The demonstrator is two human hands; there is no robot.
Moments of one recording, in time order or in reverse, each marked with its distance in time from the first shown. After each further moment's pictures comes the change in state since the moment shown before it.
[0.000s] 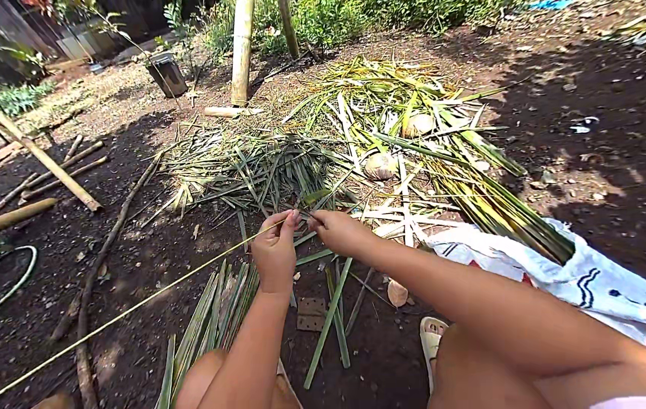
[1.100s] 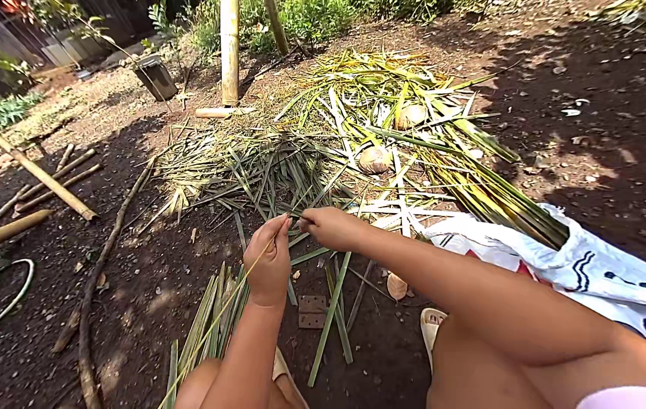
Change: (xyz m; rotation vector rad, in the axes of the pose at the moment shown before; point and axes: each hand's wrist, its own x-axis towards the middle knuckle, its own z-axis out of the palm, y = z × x) left_hand -0.002 -0.018 -0.013 0.298 -0.045 0.513; right_hand 0.002 -0.003 -0.012 -0.049 -0.088 -0.078
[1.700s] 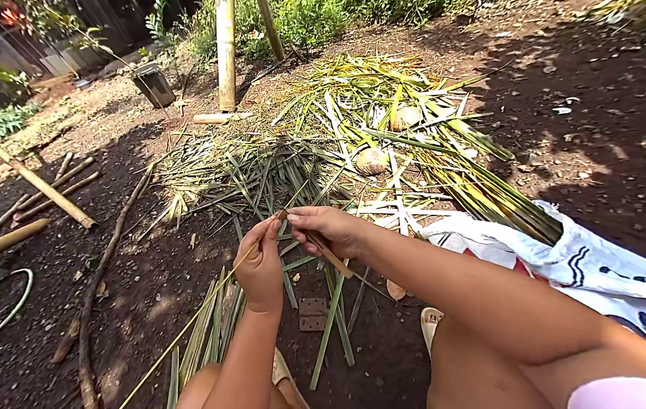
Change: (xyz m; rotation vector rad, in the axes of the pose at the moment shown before) left_hand 0.004 0.012 -0.002 -0.269 0.133 -0.133; right_hand -0.007 0.009 0.011 1.237 -0.218 -0.126
